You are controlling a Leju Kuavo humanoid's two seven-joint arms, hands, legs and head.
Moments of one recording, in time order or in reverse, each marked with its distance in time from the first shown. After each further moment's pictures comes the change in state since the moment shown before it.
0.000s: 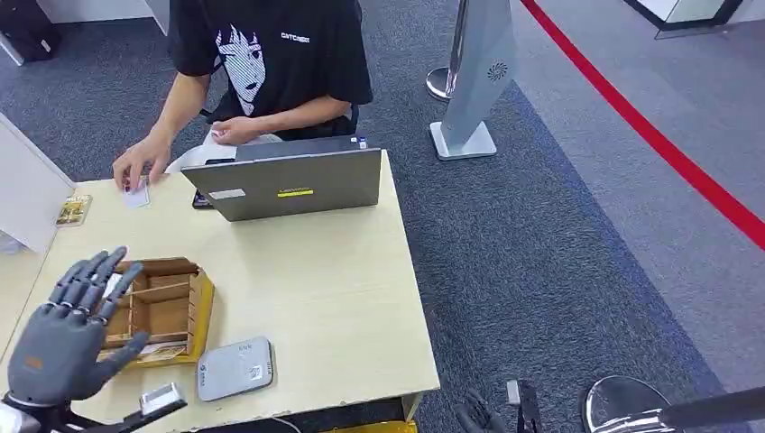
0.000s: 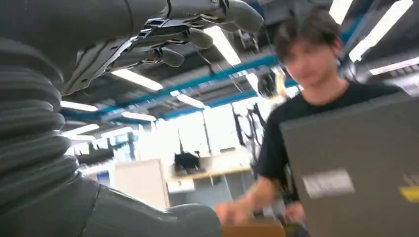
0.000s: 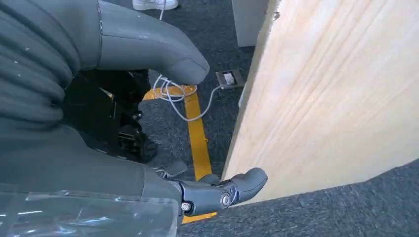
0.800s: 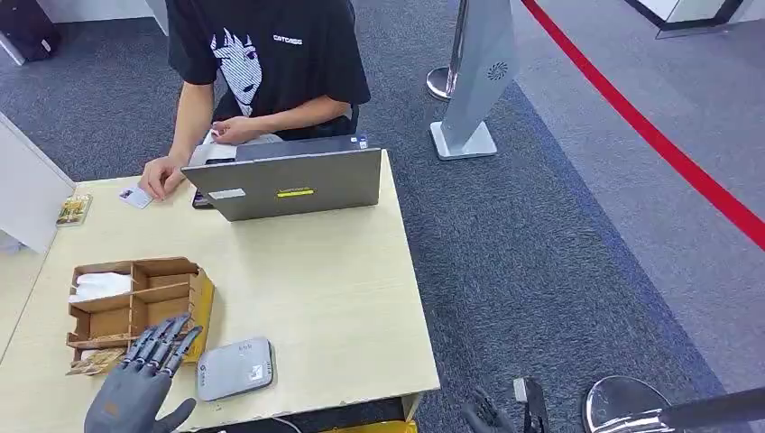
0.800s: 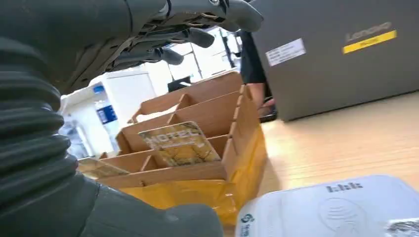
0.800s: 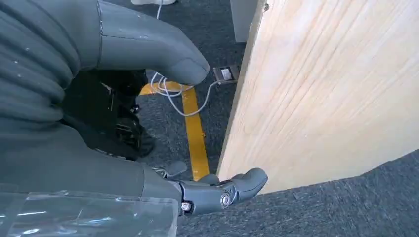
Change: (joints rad) left arm 0.066 0.090 -0.285 0.125 0.010 0.044 0.276; right arm -0.002 0.014 -0.082 -0.013 0.064 0.041 0.018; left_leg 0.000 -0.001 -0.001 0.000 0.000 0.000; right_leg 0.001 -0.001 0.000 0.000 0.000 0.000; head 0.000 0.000
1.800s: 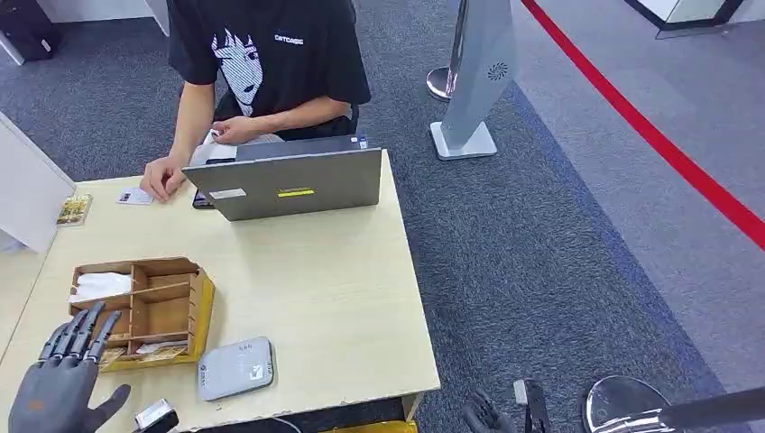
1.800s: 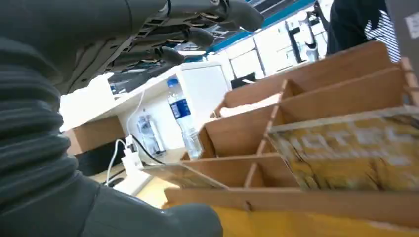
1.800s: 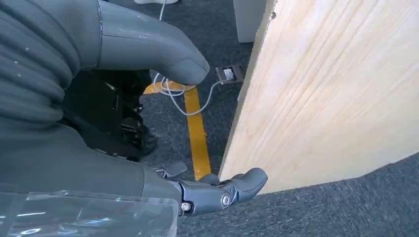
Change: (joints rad) left arm 0.059 -0.113 0.354 0.074 -0.021 -0.005 -0.089; right arm 0.028 0.033 -0.057 -0.054 0.062 0.031 0.032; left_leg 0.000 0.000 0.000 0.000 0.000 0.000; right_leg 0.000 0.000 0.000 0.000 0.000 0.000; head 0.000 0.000
